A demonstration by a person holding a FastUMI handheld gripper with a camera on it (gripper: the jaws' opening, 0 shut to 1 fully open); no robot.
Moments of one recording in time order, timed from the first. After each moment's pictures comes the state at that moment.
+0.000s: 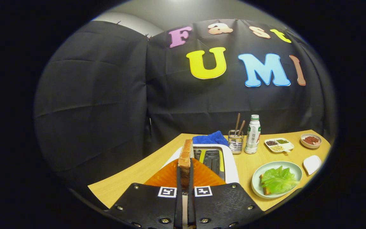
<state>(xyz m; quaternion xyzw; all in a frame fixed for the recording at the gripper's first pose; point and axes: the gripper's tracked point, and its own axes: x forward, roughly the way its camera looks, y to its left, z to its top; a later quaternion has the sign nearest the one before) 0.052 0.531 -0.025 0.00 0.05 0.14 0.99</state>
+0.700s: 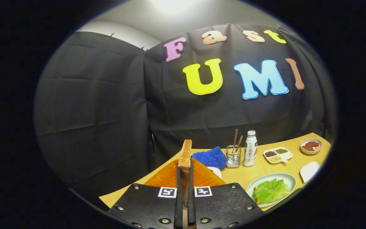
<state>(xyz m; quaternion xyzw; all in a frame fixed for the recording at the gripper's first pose) 0.048 0.507 0.052 0.03 0.00 0.16 0.99</state>
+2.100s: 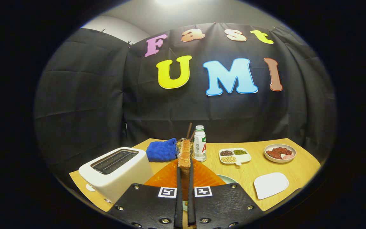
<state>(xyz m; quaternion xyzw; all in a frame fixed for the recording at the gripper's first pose) 0.044 0.318 0.012 -0.02 0.03 0.08 1.00</state>
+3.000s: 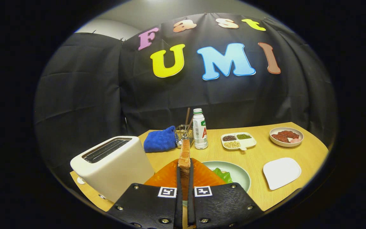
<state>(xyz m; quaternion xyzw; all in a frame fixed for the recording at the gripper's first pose) 0.060 0.317 -0.037 0.02 0.07 0.09 0.99</state>
